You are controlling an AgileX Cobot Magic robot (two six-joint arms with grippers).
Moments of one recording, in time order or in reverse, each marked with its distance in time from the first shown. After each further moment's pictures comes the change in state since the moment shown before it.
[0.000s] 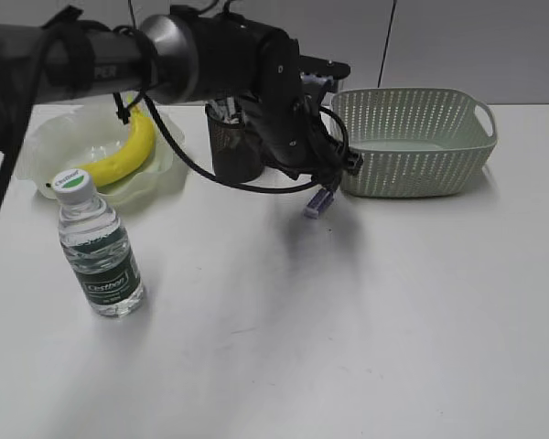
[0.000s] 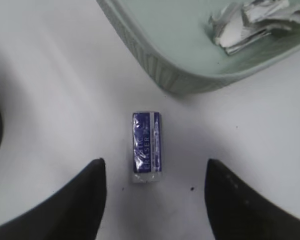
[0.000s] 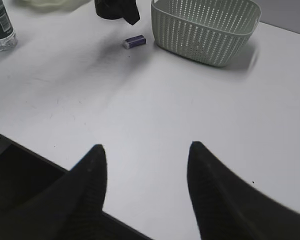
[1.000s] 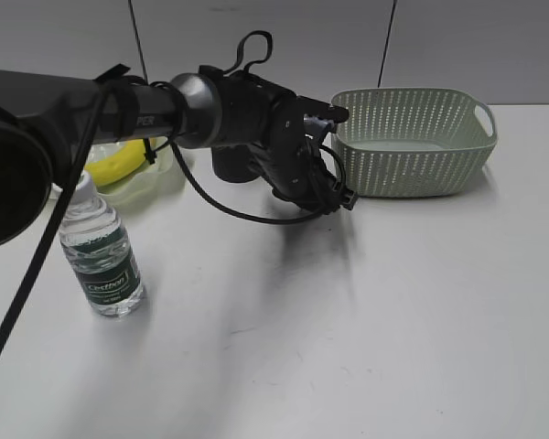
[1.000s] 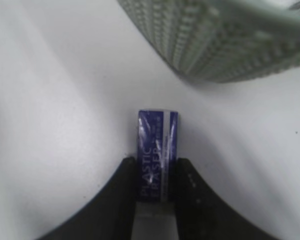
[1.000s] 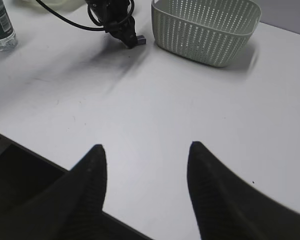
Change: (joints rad) left arm 0.000 0.131 -0.011 0.023 -0.098 0.002; right arm 0.000 0.000 0.000 0.000 0.000 0.000
